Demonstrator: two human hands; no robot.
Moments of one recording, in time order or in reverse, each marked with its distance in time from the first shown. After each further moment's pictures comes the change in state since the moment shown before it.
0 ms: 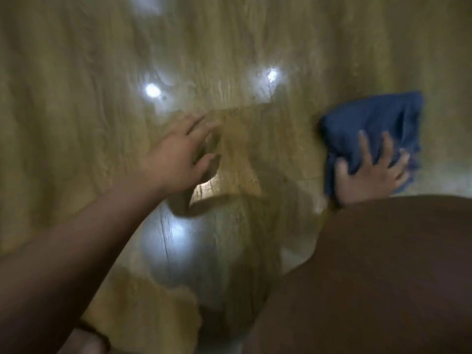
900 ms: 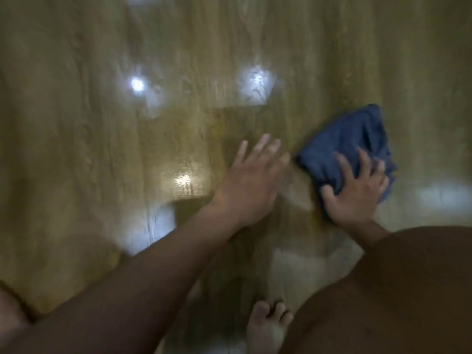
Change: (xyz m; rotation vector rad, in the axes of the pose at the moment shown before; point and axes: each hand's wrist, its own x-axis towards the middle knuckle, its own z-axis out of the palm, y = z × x) left_hand 0.006 0.110 0.065 0.195 -0.101 0.172; right_hand -0.013 0.011 -0.012 -0.056 -0.151 -0.269
